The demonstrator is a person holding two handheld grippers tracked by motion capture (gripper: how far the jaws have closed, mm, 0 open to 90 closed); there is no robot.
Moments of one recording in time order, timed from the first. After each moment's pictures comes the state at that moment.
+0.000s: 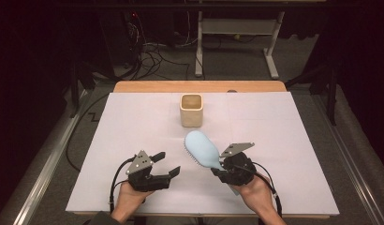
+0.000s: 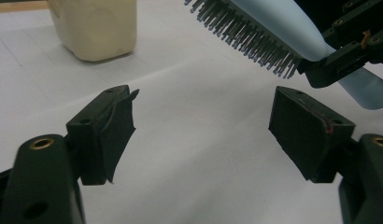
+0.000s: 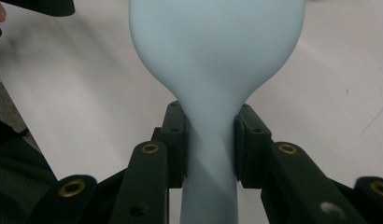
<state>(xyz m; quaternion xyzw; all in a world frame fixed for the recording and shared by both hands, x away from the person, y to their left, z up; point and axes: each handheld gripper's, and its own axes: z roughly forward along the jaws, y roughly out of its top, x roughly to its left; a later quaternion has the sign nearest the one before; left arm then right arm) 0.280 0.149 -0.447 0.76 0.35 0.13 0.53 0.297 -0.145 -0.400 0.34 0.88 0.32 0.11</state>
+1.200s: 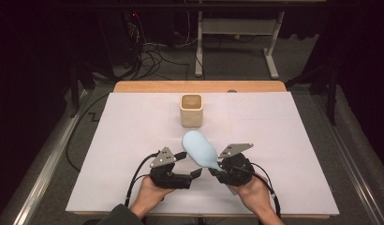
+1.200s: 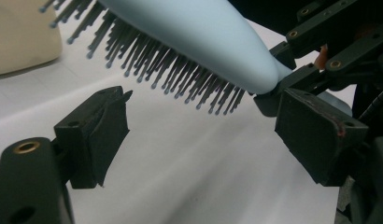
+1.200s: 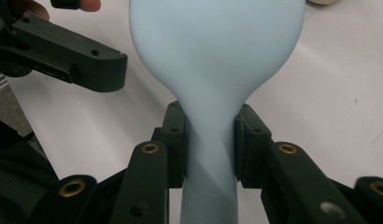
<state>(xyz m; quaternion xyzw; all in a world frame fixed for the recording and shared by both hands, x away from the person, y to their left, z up) 0.293 0.095 -0.440 0.78 0.31 0.07 0.53 0.296 -0.141 -0.401 0.33 0.88 0.33 0.10</state>
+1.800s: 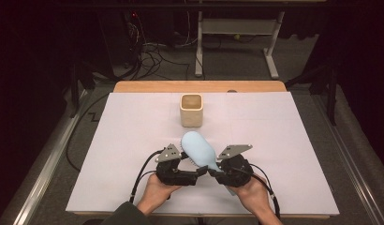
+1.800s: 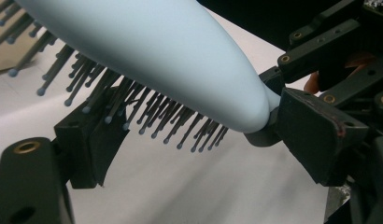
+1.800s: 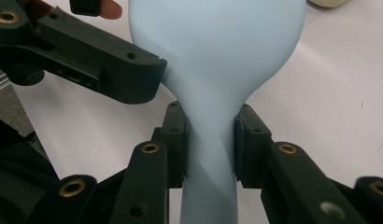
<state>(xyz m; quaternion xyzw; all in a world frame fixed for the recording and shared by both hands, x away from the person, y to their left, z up) 0.302 0.083 -0.438 0.77 0.33 0.04 0.54 0.295 -0.139 -0.404 0.32 0.88 0.34 0.11</state>
